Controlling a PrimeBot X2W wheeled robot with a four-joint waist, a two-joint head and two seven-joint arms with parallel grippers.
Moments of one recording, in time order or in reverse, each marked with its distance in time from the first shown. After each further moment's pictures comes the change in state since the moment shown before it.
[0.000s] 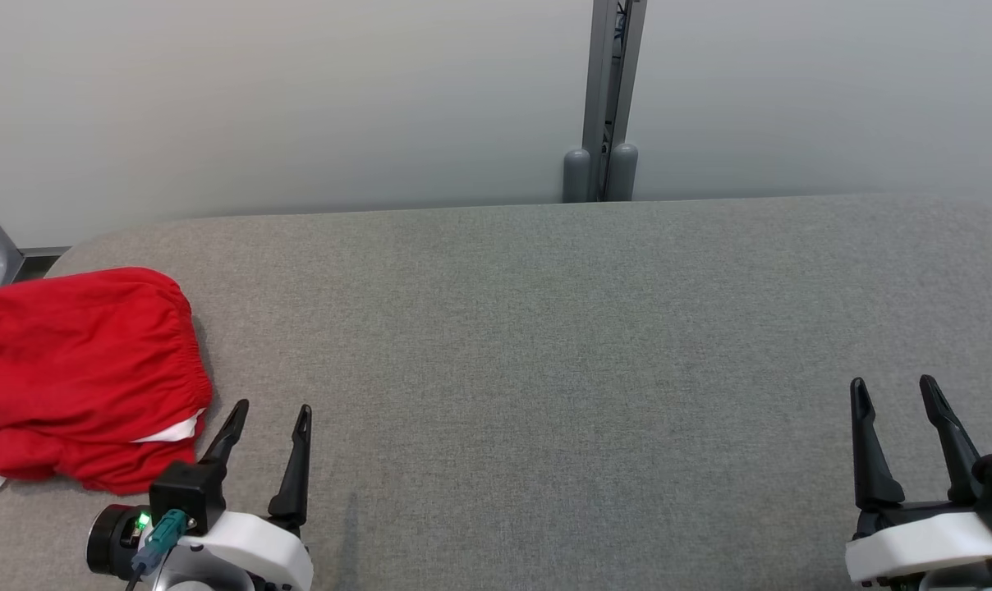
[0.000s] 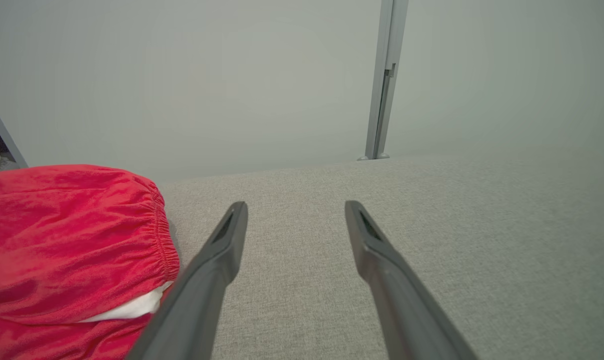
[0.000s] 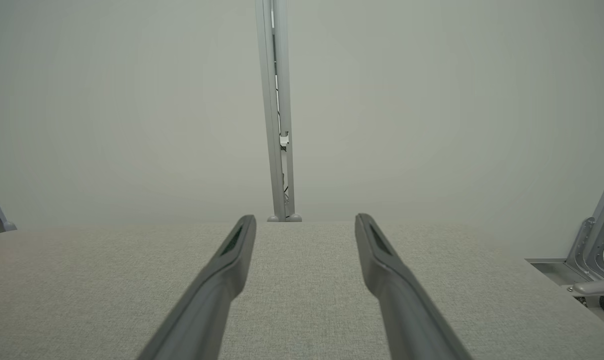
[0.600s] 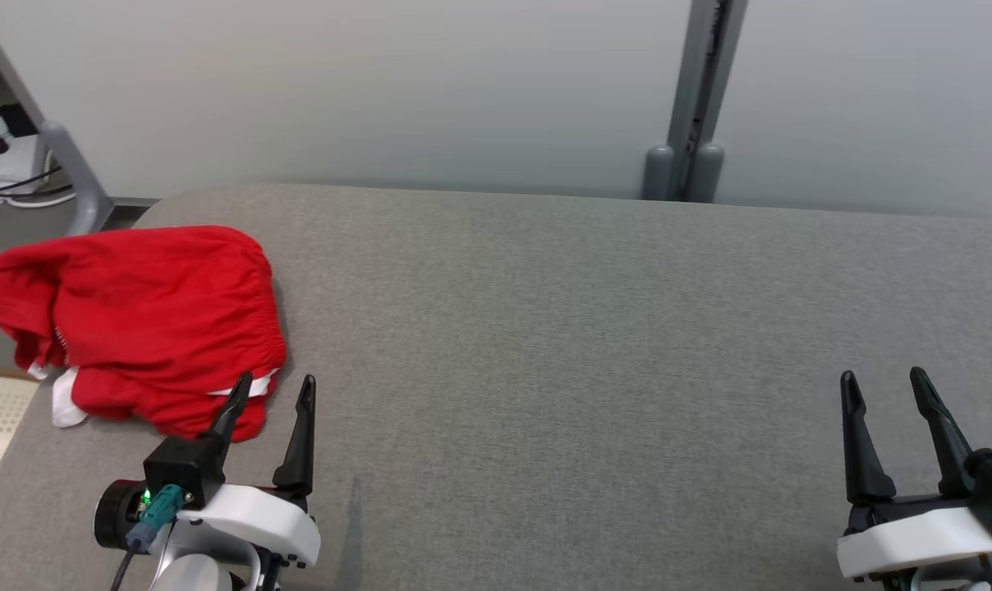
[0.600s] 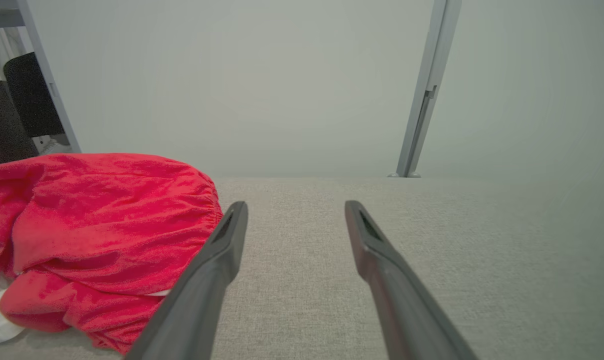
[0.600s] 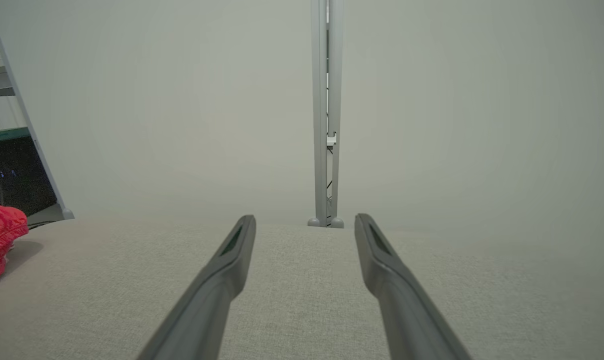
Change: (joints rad) left arm -0.041 -0.029 0.023 0.004 -0.019 -0.017 0.000; right arm -0.001 -0.007 0.025 -0.013 0.012 0.000 0.000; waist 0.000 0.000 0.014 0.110
